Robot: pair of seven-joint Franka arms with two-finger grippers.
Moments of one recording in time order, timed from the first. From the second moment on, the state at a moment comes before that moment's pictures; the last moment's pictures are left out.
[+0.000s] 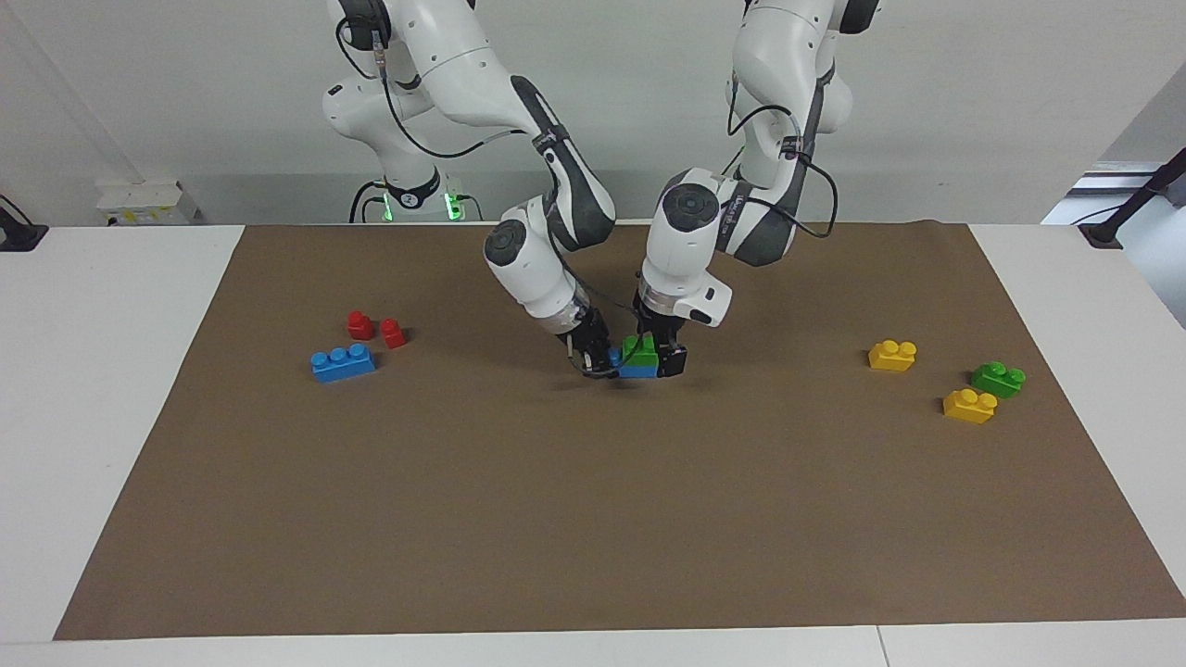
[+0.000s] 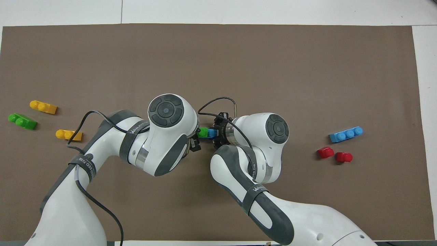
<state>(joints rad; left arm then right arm) -0.53 0.26 -0.09 -1.94 -0.03 2.22 -2.39 0.66 0.39 -0.05 -2.01 0.77 2.60 1.58</state>
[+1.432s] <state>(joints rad) -0.45 0.13 -0.07 -1.93 0.02 2.15 -2.32 0.66 0.39 -0.05 -2.01 0.78 2.62 1.54</state>
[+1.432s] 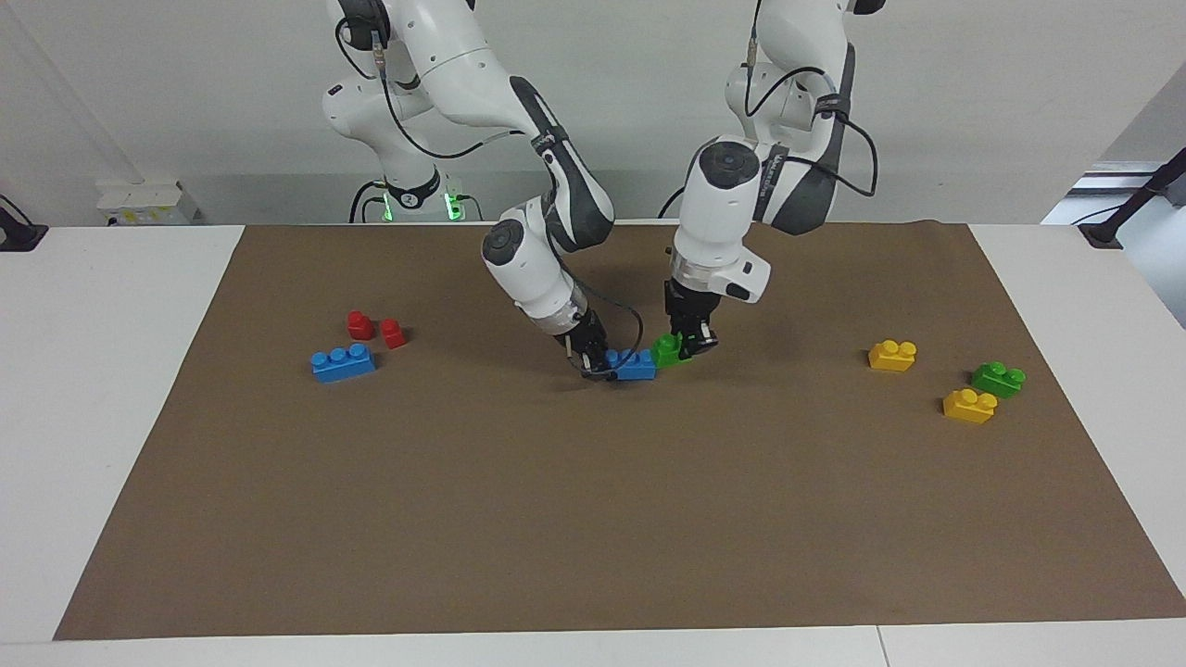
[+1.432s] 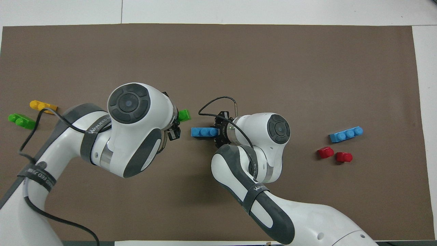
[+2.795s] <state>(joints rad) 0.01 0.10 -0.05 -1.93 0.02 2.07 -1.22 -0.01 0.32 -0.07 -1.87 0.55 2.02 1.05</state>
